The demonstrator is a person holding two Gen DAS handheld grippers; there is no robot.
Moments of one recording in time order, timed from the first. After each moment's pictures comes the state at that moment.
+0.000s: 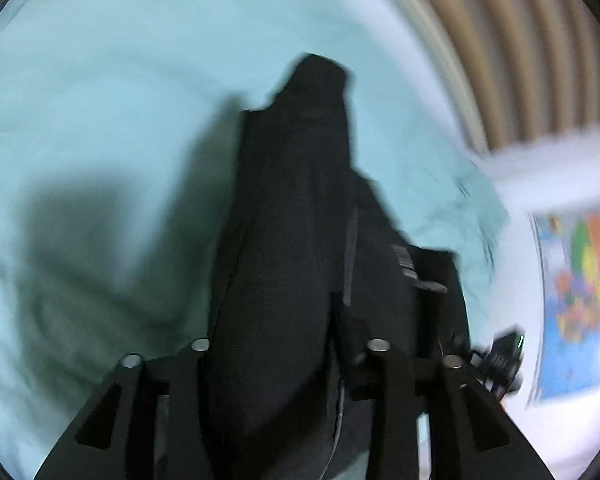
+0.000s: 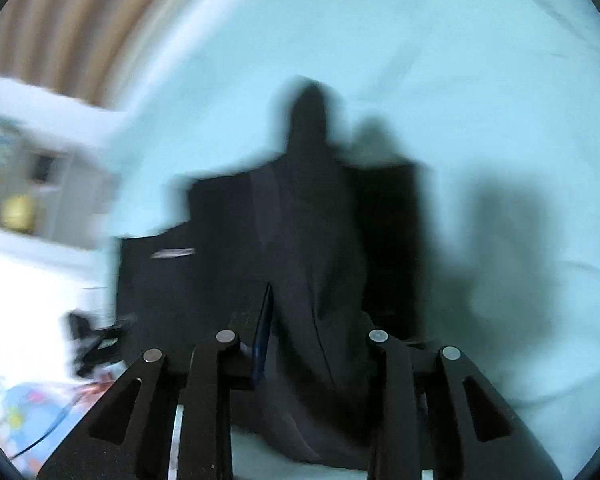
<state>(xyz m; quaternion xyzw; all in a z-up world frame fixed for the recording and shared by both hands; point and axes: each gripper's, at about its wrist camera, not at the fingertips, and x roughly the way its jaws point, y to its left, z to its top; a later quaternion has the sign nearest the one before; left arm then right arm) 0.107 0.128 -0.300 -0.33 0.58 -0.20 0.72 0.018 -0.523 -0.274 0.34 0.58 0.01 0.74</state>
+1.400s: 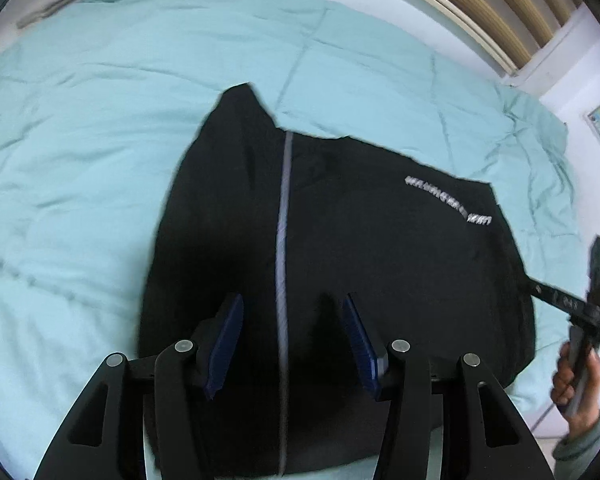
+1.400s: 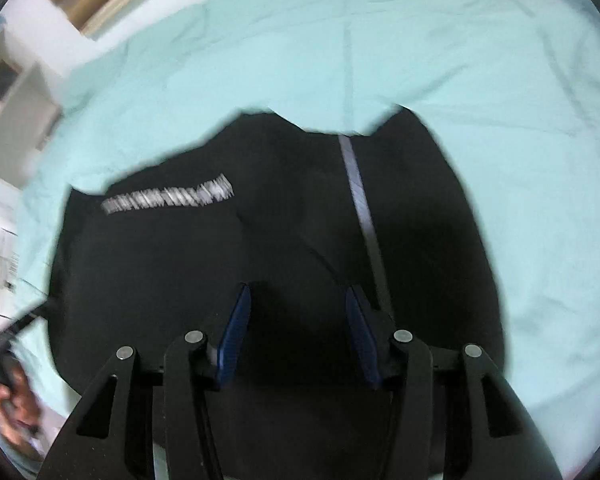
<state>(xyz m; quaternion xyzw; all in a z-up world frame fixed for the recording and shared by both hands) 0.063 0.077 -0.249 -0.07 0.57 -0.14 0.81 0.018 -0.440 -0.262 0.16 0.60 -0.03 0.78</state>
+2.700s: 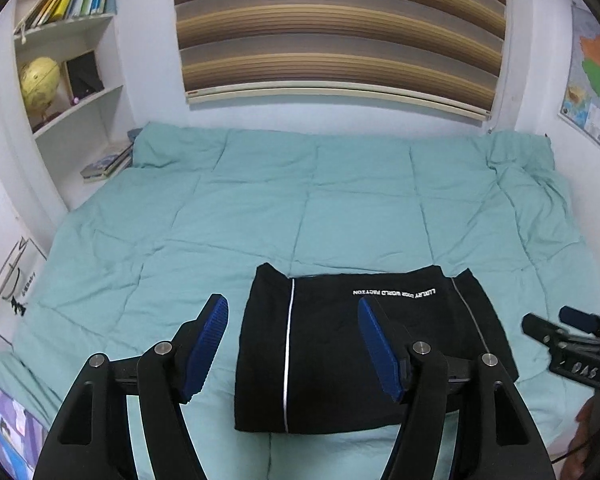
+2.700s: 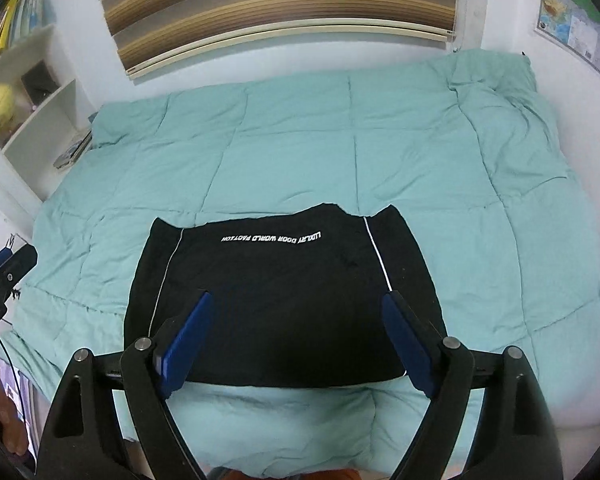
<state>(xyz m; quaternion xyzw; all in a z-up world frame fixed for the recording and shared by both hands) -0.033 0.035 -0.007 0.04 0.38 -0.09 0.92 -0.046 -0.300 -0.033 0.09 0.50 -0.08 0.86</state>
